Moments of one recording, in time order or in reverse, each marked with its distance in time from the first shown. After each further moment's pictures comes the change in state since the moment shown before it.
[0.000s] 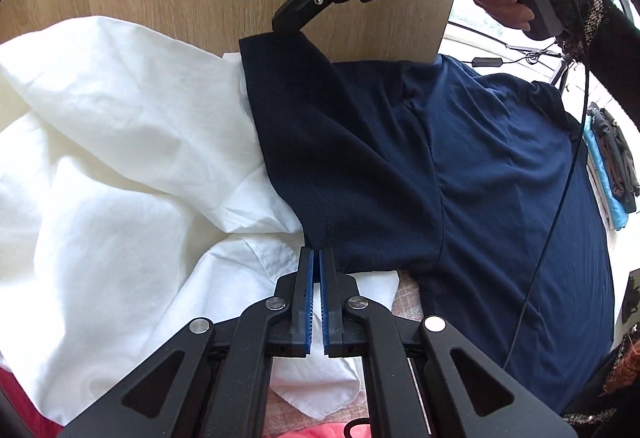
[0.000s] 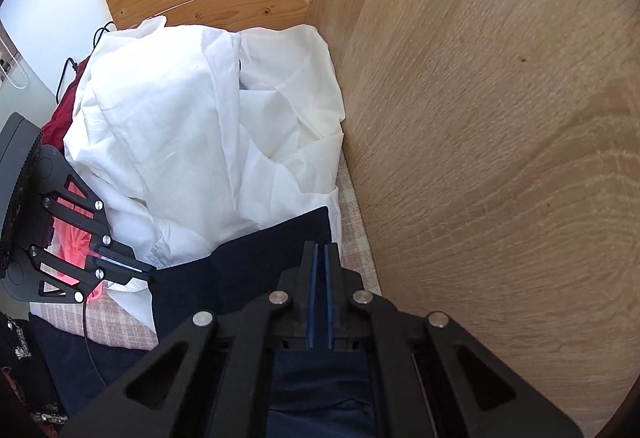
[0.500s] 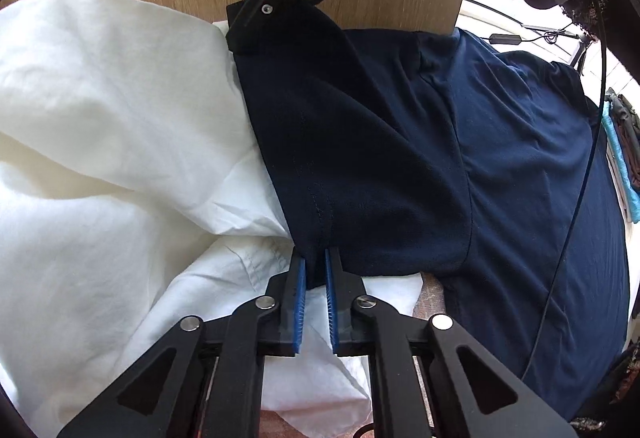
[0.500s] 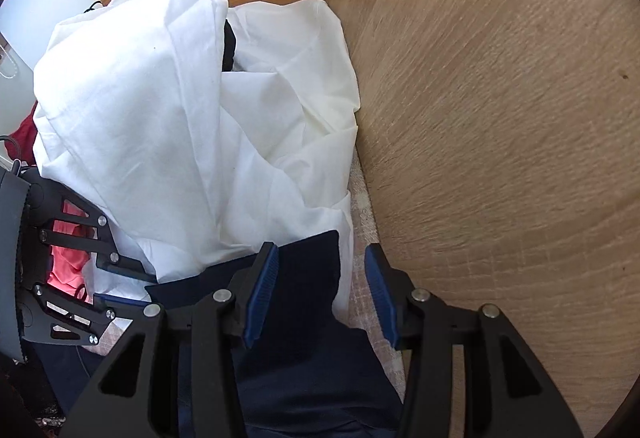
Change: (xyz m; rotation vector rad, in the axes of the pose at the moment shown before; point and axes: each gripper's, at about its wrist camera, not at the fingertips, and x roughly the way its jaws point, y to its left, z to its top) left arm 0.026 -0.001 -0.002 0.027 0.042 0.035; right arm 0.036 0.008 0.015 -0.047 0.056 0.012
